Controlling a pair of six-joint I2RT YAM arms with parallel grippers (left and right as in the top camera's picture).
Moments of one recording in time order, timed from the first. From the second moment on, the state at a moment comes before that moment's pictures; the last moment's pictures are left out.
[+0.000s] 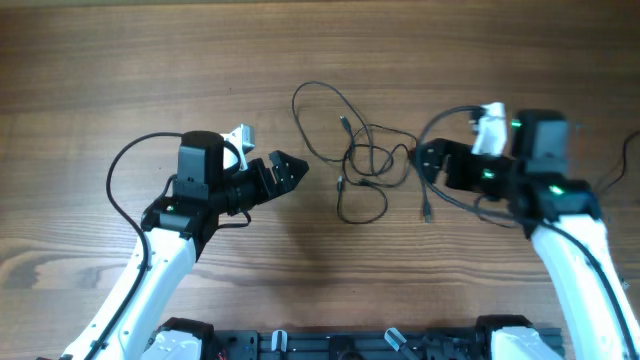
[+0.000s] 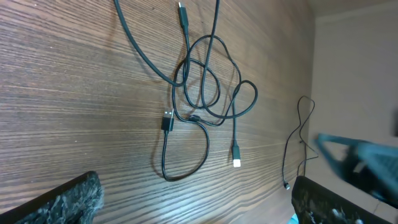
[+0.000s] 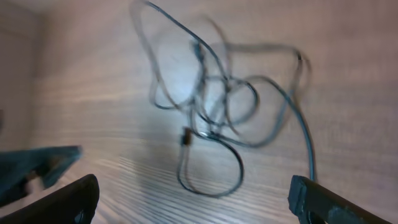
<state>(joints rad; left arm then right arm) -0.21 1.21 0.68 -0.28 0.59 -0.70 0.05 1.22 0.89 -0.64 -0.50 0.36</state>
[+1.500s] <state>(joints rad) 0.22 0.72 0.68 -0.72 0.49 -0.62 0.31 1.68 0.92 -0.13 -0.37 0.41</state>
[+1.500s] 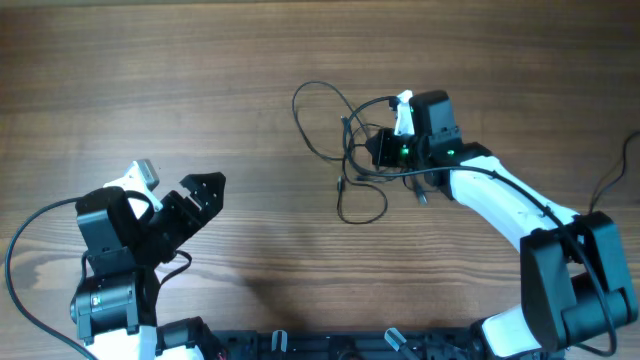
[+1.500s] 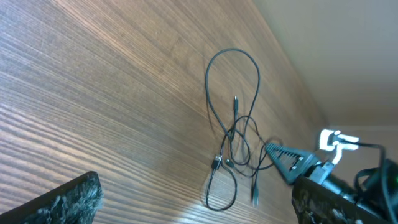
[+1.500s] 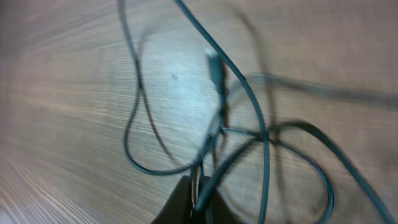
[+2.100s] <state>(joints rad) 0.22 0.72 0.68 -0.72 0.49 -0.62 0.62 1.67 1.11 -0.14 0.03 -0.12</state>
